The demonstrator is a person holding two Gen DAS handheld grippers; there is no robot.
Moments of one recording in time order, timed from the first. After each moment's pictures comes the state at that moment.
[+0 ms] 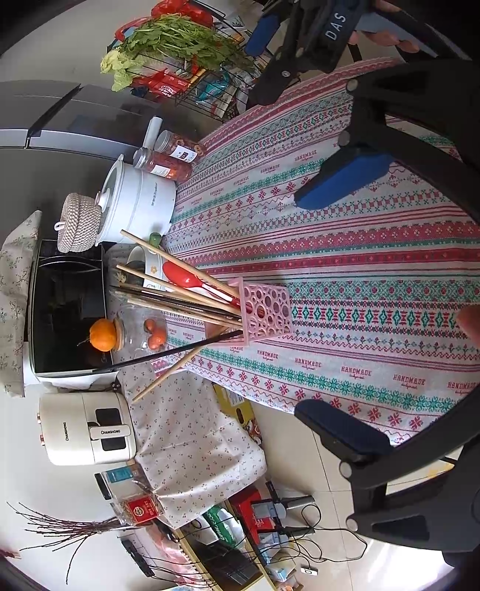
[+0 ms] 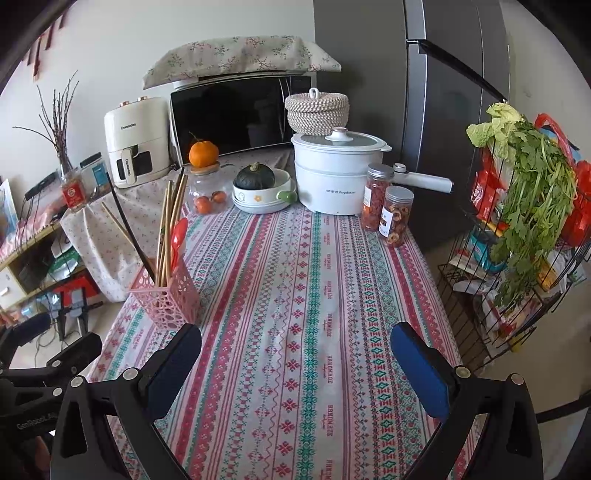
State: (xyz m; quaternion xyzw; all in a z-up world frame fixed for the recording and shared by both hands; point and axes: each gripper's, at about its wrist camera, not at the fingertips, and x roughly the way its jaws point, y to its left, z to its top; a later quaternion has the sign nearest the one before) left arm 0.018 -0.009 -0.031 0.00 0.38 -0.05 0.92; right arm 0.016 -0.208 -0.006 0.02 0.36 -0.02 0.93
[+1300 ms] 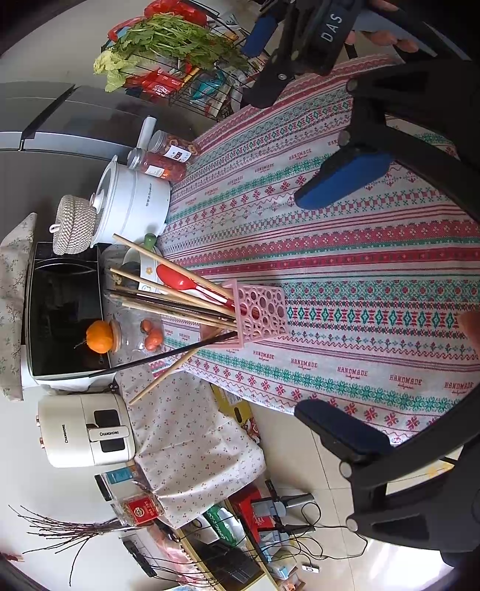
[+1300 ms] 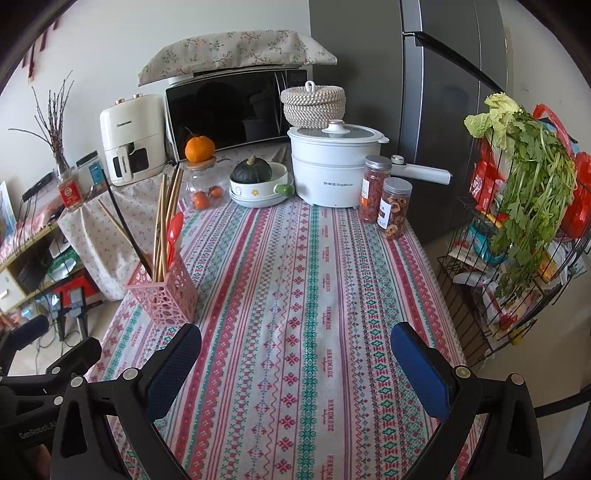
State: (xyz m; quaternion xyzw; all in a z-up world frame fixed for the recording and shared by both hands) left arm 0.018 -0.009 -0.032 0.01 0.39 -0.05 0.92; right arm 0.015 -0.209 -0.011 0.02 0.37 -0.03 0.93
